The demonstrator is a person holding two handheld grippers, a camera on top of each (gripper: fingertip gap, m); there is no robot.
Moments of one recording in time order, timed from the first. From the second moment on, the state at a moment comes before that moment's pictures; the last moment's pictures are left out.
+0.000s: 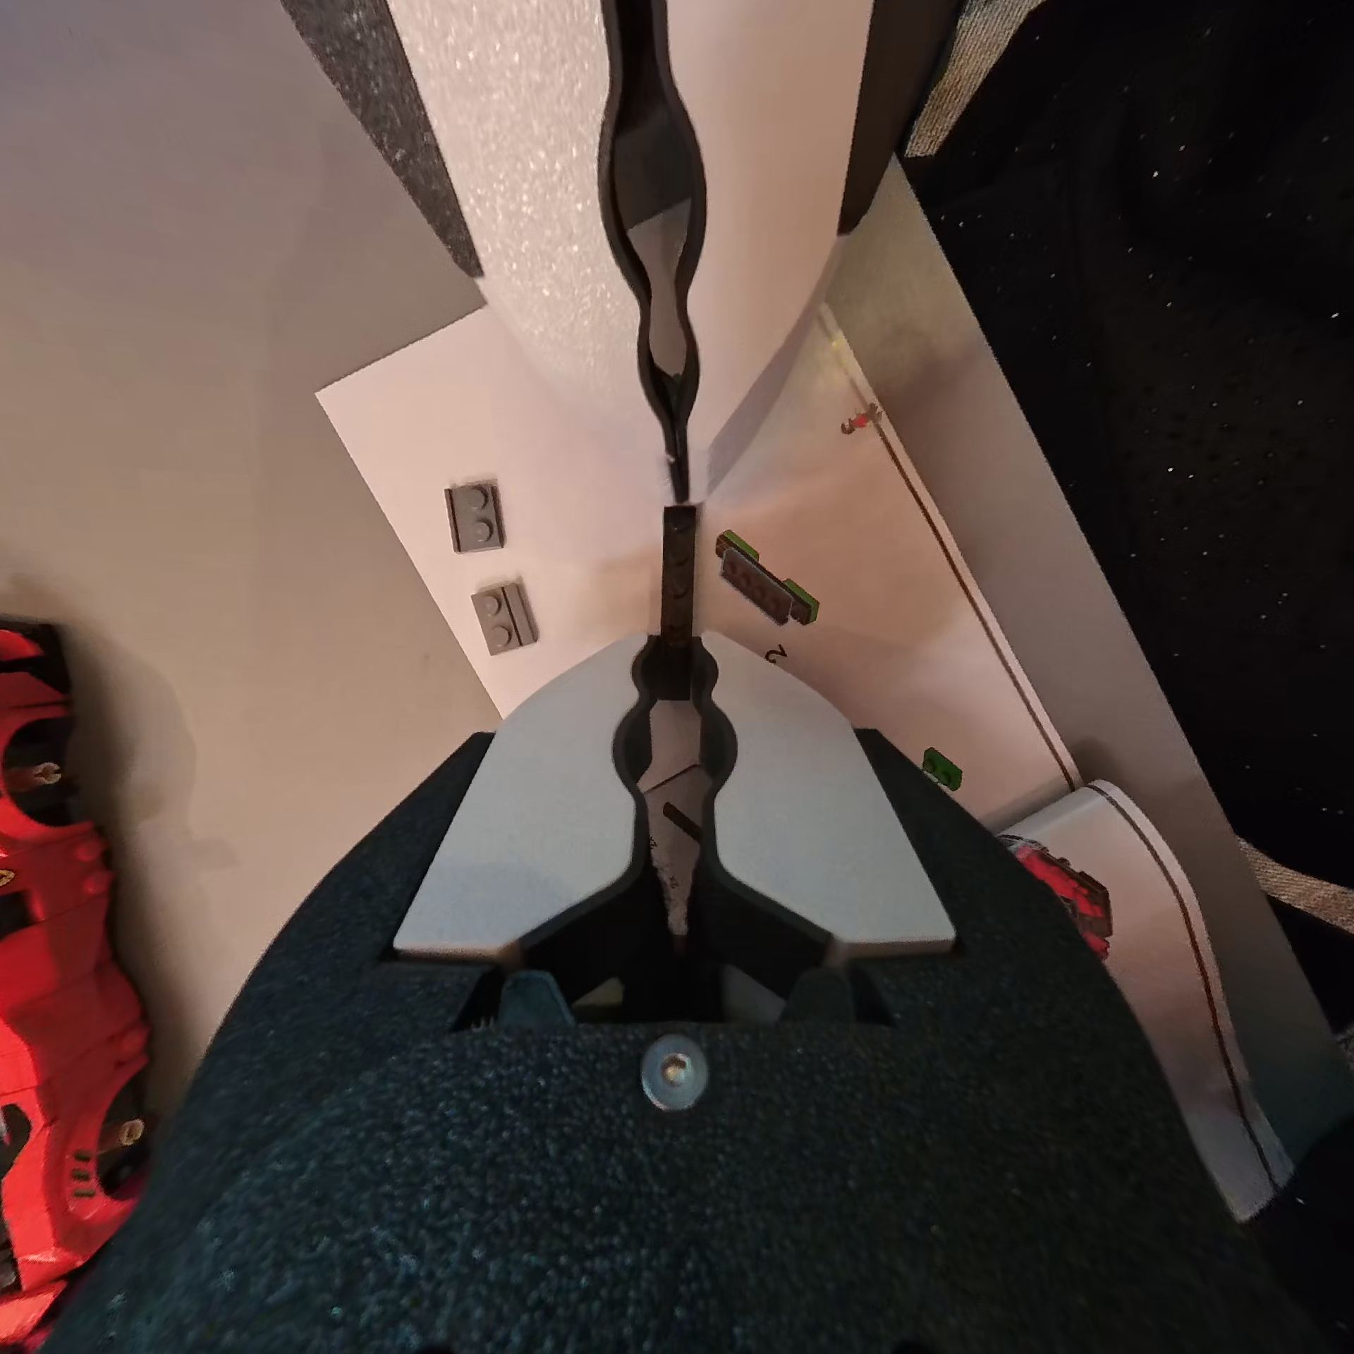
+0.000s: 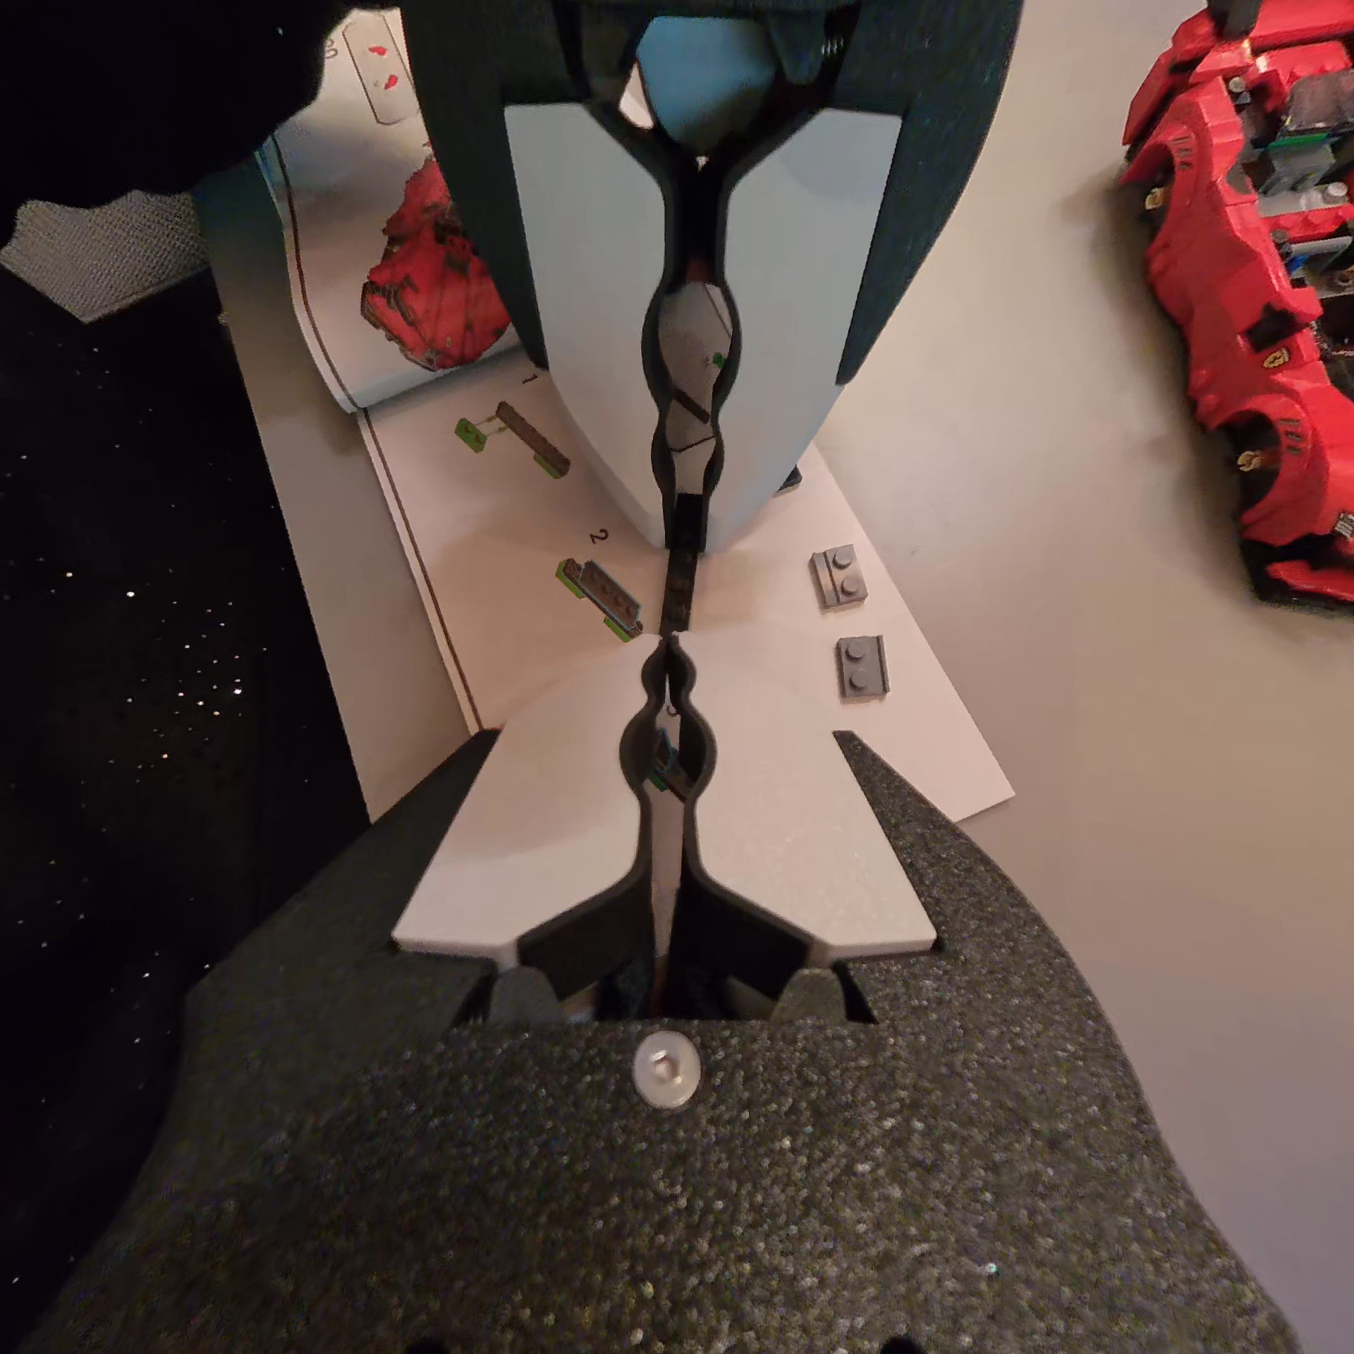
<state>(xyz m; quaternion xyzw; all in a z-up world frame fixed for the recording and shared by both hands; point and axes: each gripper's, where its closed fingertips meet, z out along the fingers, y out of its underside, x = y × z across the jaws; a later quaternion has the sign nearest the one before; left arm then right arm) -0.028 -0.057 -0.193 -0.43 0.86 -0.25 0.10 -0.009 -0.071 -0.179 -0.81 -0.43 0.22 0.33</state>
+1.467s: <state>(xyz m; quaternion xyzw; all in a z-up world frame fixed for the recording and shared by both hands) -0.029 -0.061 -0.195 -0.45 0.85 -0.25 0.11 -0.012 -0.069 -0.181 -0.82 -0.42 0.23 0.32</state>
